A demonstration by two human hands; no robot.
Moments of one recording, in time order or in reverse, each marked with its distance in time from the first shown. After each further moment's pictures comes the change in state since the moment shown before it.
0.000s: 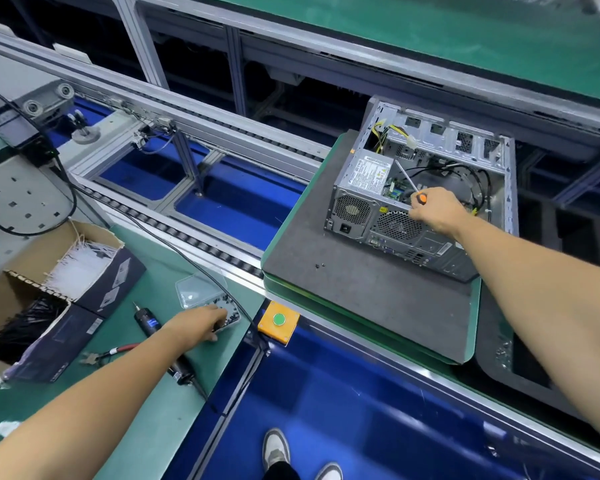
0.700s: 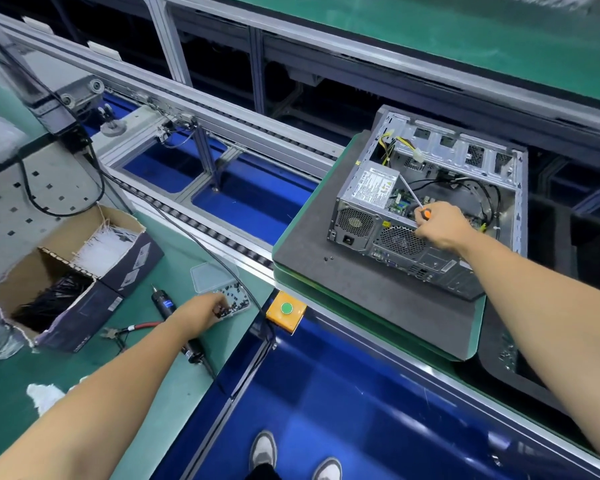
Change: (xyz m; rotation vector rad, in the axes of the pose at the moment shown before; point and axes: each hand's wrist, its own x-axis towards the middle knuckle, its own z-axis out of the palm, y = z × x) left_hand -0.030 0.001 0.011 -0.333 0.186 -0.175; right_hand -0.030 0.002 0.017 -0.071 -0.062 -0.030
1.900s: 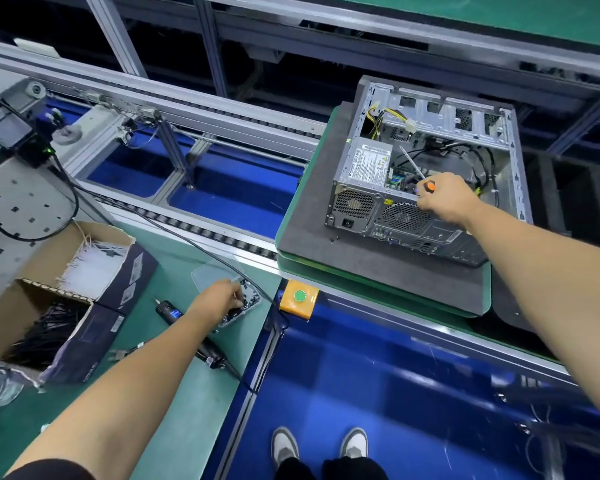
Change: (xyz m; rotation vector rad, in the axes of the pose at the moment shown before) left_hand 0.042 -0.003 -0.007 0.069 -0.018 0.143; right_hand -0.020 -0.010 0.019 0.077 0.108 0.083
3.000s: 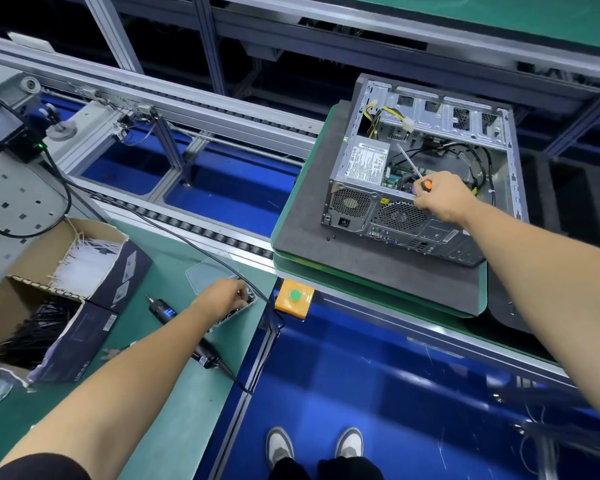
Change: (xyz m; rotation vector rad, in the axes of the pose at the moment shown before) left_hand 0.006 0.018 -0.003 -0.020 -0.063 0.008; right_hand 0.001 0.002 -0.001 0.041 -0.004 0.004
